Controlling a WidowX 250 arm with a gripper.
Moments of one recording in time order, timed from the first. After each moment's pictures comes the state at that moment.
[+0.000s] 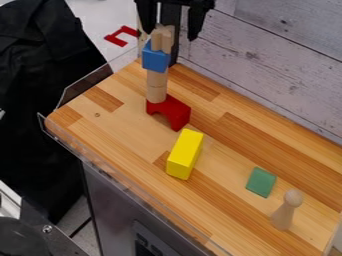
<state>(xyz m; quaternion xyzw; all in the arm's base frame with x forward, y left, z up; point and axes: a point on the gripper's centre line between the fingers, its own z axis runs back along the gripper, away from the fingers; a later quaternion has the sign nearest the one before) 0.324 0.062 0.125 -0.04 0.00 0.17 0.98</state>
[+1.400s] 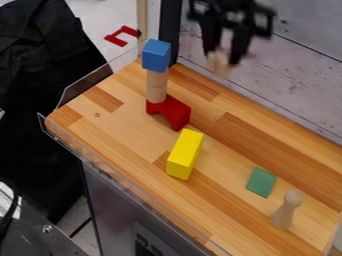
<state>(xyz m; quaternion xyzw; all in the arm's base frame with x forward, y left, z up) 0.330 -0.030 0.107 -0.05 -0.01 0.04 1.00</state>
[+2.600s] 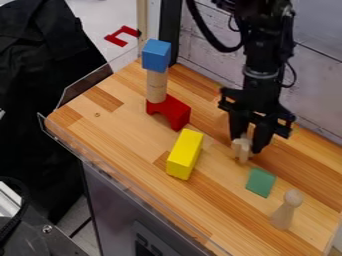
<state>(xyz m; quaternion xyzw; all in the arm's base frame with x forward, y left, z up) 0.325 -0.078 0.013 -0.07 0.00 -0.06 1.00</state>
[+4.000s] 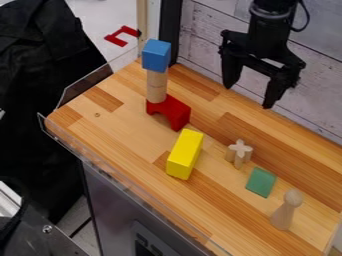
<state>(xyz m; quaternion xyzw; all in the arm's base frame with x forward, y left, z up) 0.337 -0.043 0.090 -0.01 -0.04 -0.02 1.00</state>
